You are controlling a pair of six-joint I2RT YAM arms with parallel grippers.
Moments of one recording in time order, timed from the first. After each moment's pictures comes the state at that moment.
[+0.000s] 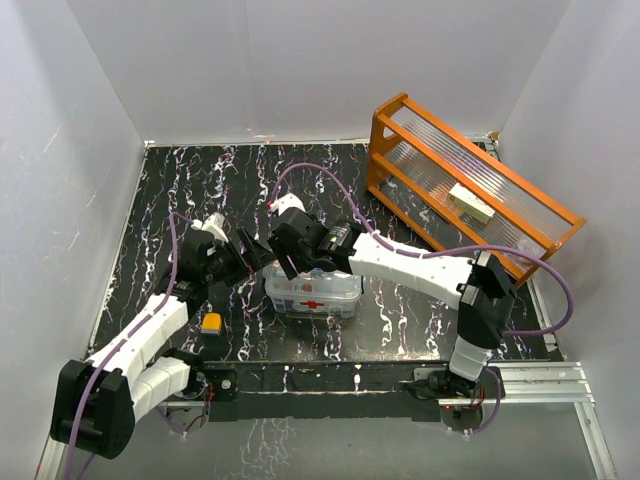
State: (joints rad) left arm -0.29 0.98 0.49 -0.11 0.30 -0.77; right arm 1.03 1.72 1.51 -0.68 0.32 0.35
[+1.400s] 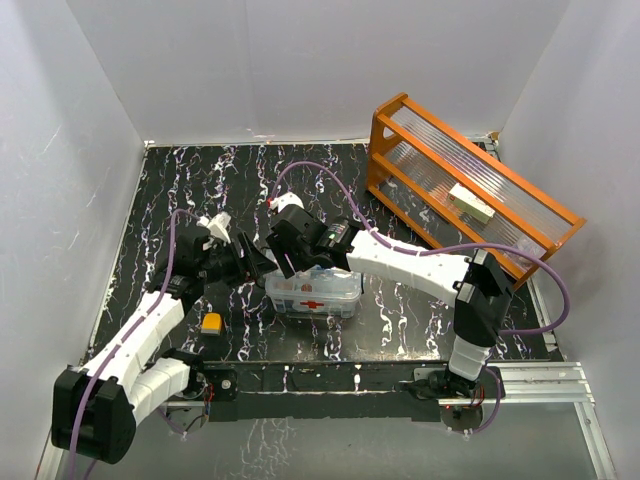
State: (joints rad) left arm -0.26 0.95 0.54 -0.25 0.48 -0.71; right arm 1.03 1.75 1.53 -0.70 0.26 0.37
